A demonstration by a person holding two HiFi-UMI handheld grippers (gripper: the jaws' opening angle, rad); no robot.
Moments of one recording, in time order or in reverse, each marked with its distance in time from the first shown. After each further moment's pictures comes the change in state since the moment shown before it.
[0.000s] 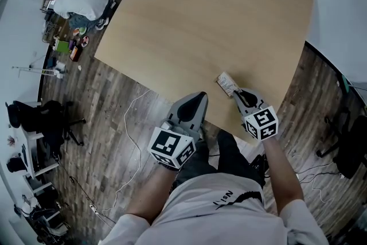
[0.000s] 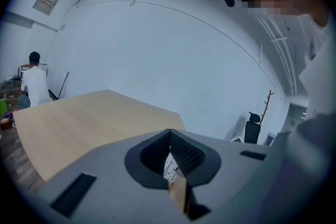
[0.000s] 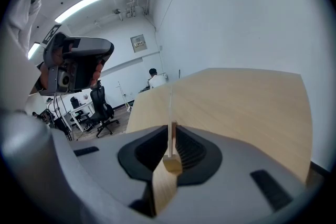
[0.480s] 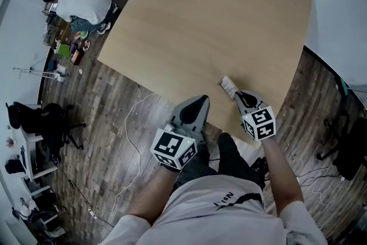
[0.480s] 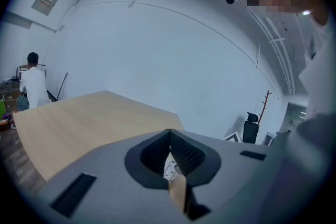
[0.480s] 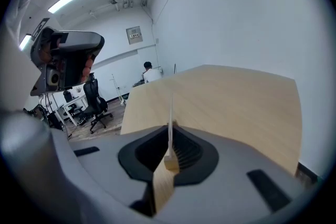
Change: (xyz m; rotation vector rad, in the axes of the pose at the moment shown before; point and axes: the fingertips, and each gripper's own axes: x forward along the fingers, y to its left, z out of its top) left arm -0.006 -0.002 0.000 0.009 -0.005 -0.017; right arm 0.002 -0.005 0.001 -0.024 0.083 -0.082
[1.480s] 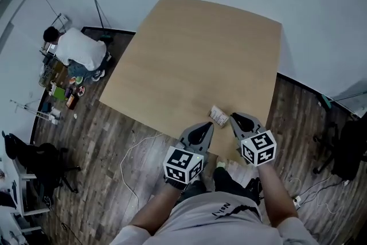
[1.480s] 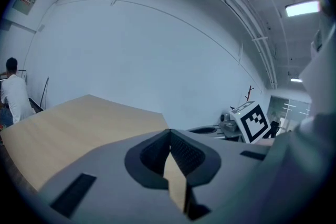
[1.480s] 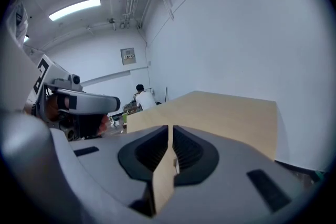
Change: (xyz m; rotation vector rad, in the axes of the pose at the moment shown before) left arm -0.011 -0.045 0.020 0.091 0.035 -0.155; right arm -0.095 0.036 0.110 0.045 -0.237 -0.118
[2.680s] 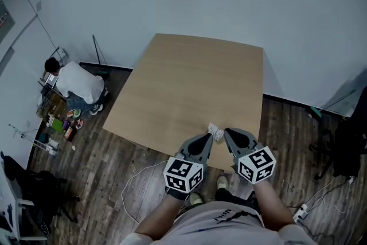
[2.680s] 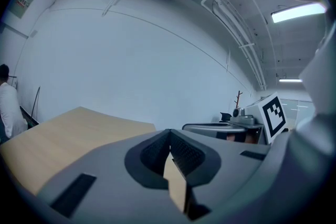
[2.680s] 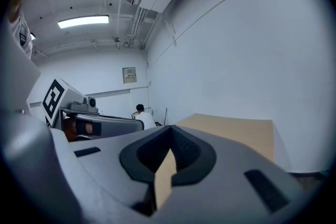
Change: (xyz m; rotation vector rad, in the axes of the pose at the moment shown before) left arm -0.042 -0.039 0.053 0.059 -0.081 -0.087; right arm -0.072 0.070 0.084 -0.006 -0.239 -0.038
